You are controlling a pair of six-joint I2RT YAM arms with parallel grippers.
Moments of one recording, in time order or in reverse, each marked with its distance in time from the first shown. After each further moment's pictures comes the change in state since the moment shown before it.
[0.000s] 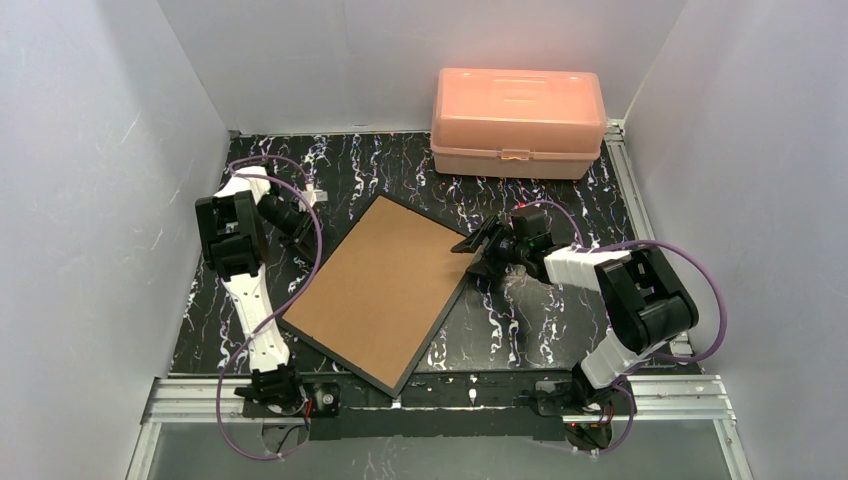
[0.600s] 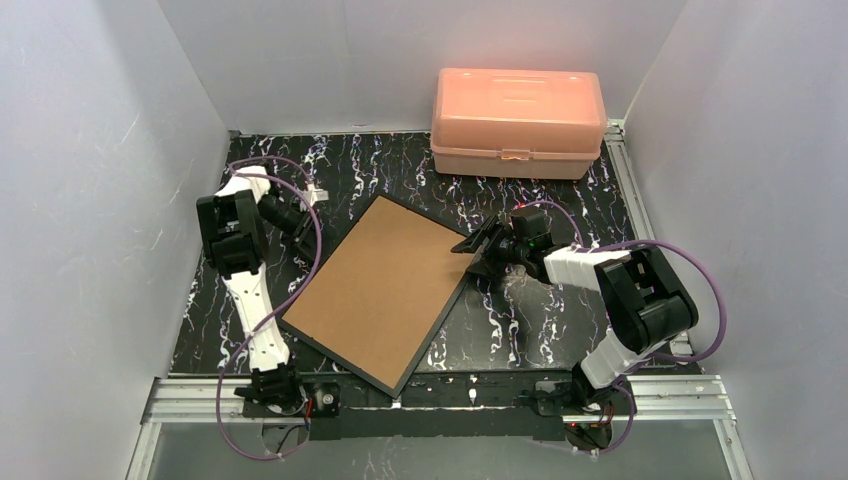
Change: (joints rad) left arm 0.008 0.027 0.042 -0.082 0.068 0.055; right arm 0.001 0.002 0.000 0.002 0.001 0.003
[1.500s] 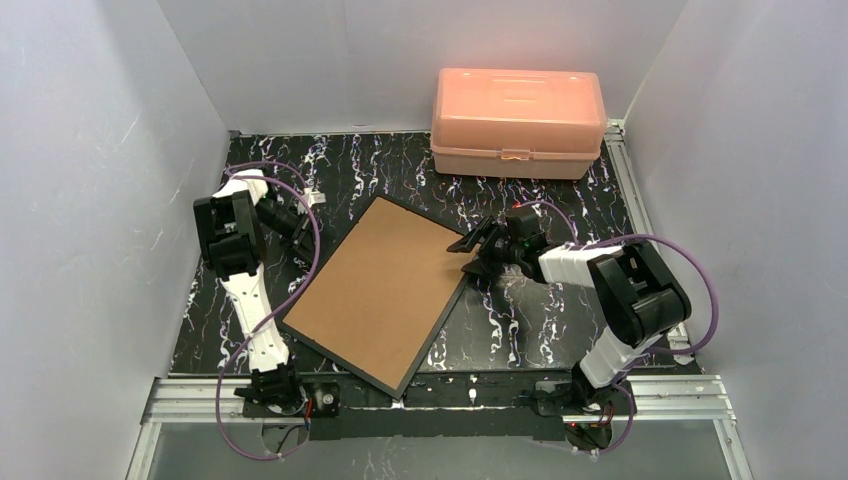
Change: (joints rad) left arm 0.013 -0.008 -0.056 0.044 0.003 -0.045; right arm 0.022 0.040 0.011 0.038 0.018 0.024
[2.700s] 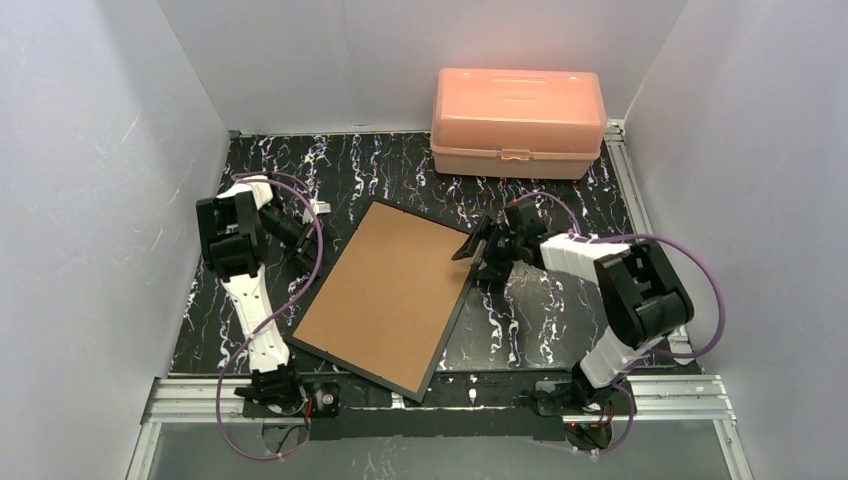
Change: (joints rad) left arm -0.019 -0.026 -0.095 -0.012 0.008 -0.006; right arm -0.018 -0.047 0.087 -0.332 0.002 -0.229
